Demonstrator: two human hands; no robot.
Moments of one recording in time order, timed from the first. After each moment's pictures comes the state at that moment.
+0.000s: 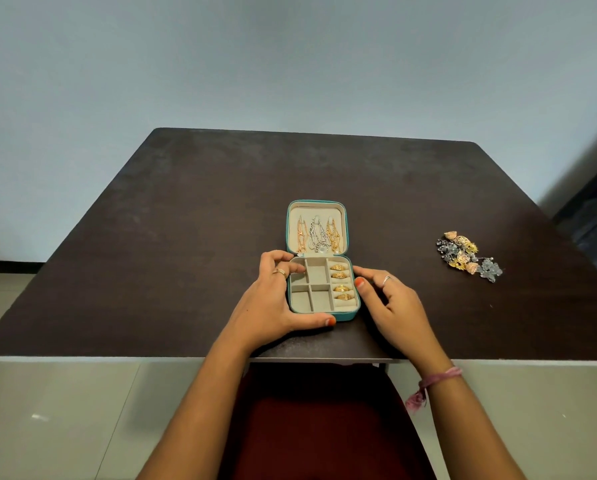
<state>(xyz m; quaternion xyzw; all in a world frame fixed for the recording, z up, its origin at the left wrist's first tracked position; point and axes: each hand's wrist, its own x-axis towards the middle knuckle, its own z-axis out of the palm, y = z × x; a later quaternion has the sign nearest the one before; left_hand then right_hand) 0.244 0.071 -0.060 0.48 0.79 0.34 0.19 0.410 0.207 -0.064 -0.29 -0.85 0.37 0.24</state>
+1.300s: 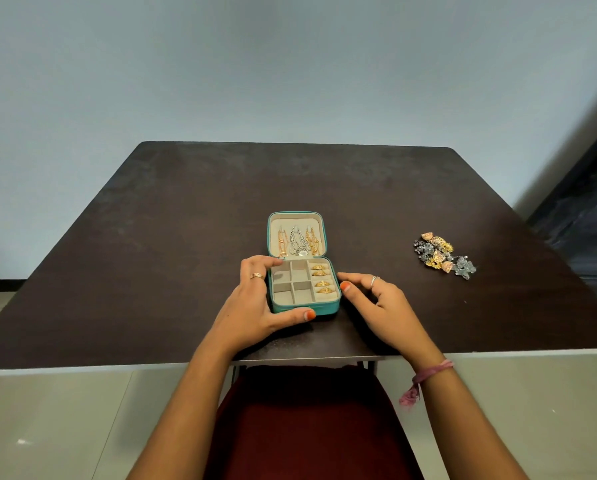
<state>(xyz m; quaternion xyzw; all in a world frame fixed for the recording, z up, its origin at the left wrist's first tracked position) 0.249 0.070 -0.058 0.47 0.77 0.38 0.20 0.425 0.216 -0.056 -0.30 -0.83 0.43 0.19</state>
